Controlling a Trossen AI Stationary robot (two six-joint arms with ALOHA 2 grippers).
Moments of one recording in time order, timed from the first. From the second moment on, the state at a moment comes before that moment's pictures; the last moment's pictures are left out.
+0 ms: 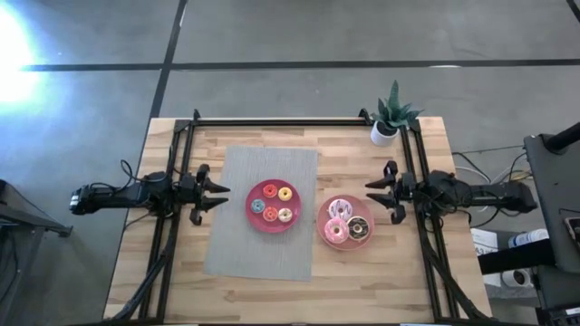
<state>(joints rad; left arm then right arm) 0.01 0.02 0.01 0.02 0.04 -0.14 -0.01 0.11 0.01 0.18 -0.01 0.14</state>
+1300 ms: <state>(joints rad) 0.01 0.02 0.01 0.02 0.04 -0.14 -0.01 0.00 0.01 0.01 0.00 0.06</state>
